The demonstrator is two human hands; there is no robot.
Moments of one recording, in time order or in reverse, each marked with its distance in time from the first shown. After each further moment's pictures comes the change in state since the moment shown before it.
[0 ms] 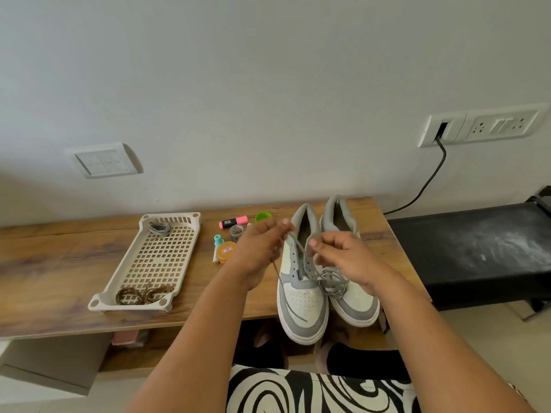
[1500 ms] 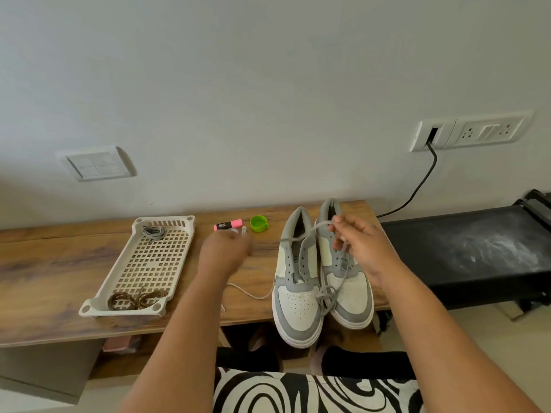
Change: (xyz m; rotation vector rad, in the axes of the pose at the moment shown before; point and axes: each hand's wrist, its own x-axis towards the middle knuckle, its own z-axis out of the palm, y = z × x) left_hand 0.015 -0.006 -0.045 0.780 0.405 -0.088; right_hand -0.001 -0.007 -0.021 0.222 0.270 -0.038
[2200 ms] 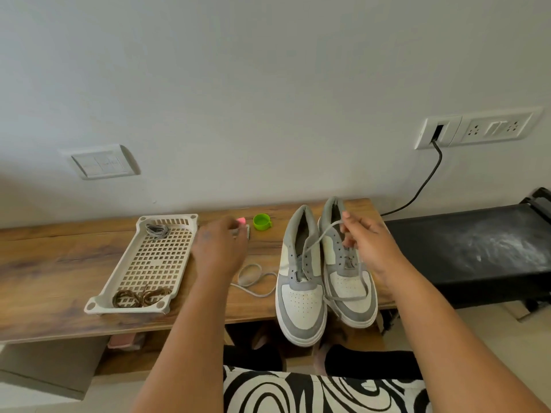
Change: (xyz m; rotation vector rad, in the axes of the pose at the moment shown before) left_hand 0.000 -0.003 -0.004 0.308 0.256 0.180; right_hand -0.001 -0.001 -0.004 -0.154 0.057 0.007
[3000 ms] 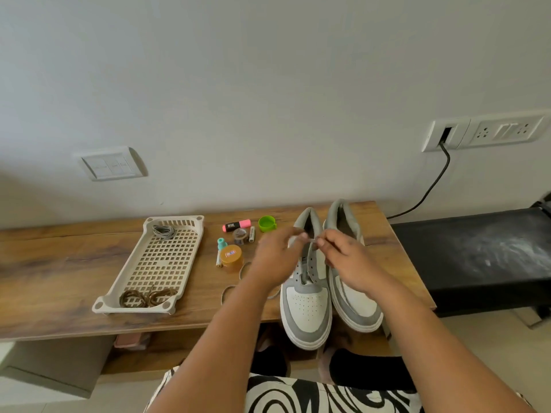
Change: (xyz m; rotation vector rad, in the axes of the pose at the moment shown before) left_hand -0.031 0.048 0.024 -0.339 -0.424 0.182; right_hand -0.003 0.011 0.028 -0.358 -0.222 -0.144
